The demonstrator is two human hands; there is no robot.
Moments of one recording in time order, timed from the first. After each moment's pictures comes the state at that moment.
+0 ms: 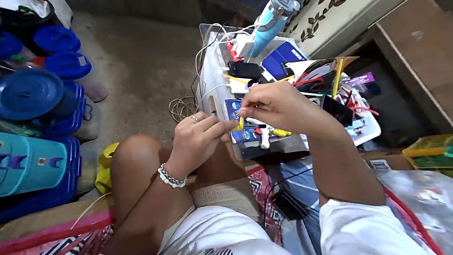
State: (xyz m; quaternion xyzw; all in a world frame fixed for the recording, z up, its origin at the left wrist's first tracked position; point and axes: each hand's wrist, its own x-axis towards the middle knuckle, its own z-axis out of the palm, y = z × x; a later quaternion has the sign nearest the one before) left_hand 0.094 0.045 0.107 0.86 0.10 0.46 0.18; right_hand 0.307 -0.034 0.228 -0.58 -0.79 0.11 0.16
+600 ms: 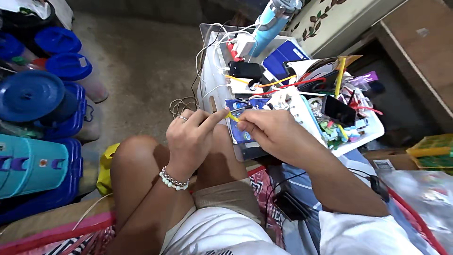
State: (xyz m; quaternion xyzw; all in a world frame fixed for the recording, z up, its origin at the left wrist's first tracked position) left_hand 0.096 0.042 0.106 0.84 0.25 0.46 0.11; right_hand 0.271 -0.067 0.211 -0.66 -0.73 0.08 0.14
